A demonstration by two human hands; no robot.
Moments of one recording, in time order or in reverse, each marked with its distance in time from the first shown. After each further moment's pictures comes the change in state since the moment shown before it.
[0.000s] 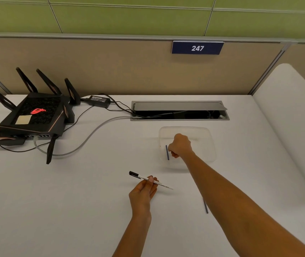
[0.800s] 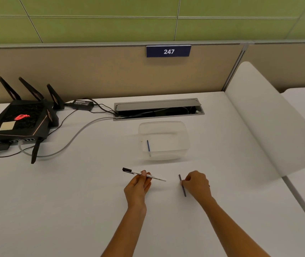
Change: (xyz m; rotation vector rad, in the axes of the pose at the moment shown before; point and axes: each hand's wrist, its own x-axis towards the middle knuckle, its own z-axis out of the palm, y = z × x) left_hand -0.046 -0.022 0.023 0.005 -0.042 0.002; right_hand -0.137 0.164 0.006 0.127 0.063 0.162
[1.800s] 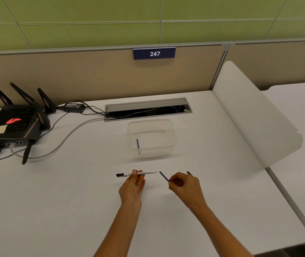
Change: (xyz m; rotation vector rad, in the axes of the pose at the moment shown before) left_hand -0.018 -0.012 0.014 -0.144 0.056 -0.130; right_hand -0.075 0.012 -0.025 0.410 0.051 -0.315
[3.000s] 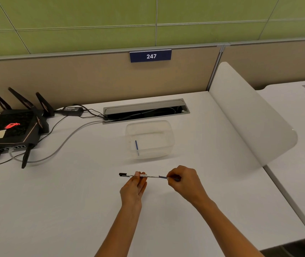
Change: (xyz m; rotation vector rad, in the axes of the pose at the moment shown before) left_hand -0.001 -0.004 -0.002 0.102 -0.061 0.016; right_hand 0.008 -0.018 -0.015 -0.204 -0.051 -0.186
